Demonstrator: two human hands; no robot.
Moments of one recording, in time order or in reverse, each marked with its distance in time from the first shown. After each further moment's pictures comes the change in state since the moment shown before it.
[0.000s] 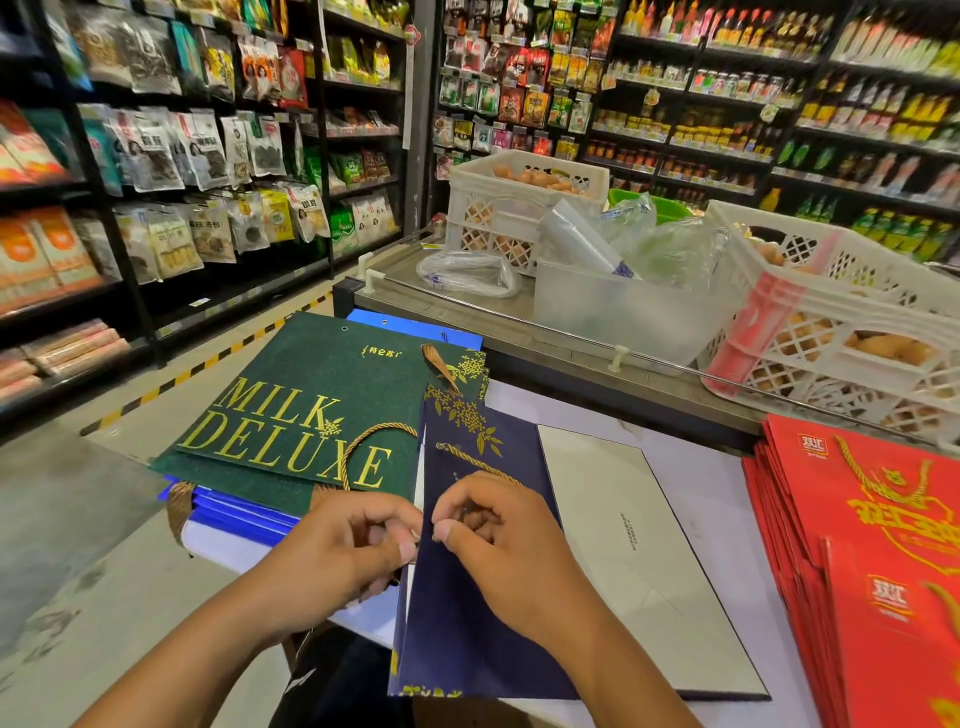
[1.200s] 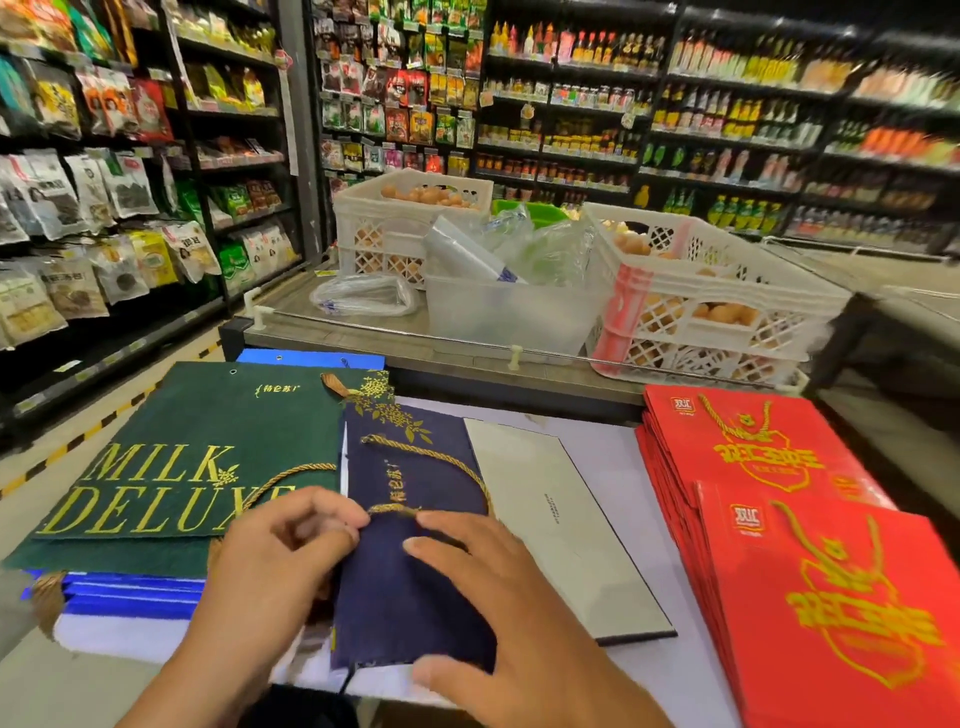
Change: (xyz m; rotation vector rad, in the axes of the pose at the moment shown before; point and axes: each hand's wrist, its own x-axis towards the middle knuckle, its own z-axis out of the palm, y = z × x) left_hand 0.007 0.034 0.048 -0.082 0.382 0.092; right_hand -0.078 0.018 -0.040 -0.422 0.013 -0.242
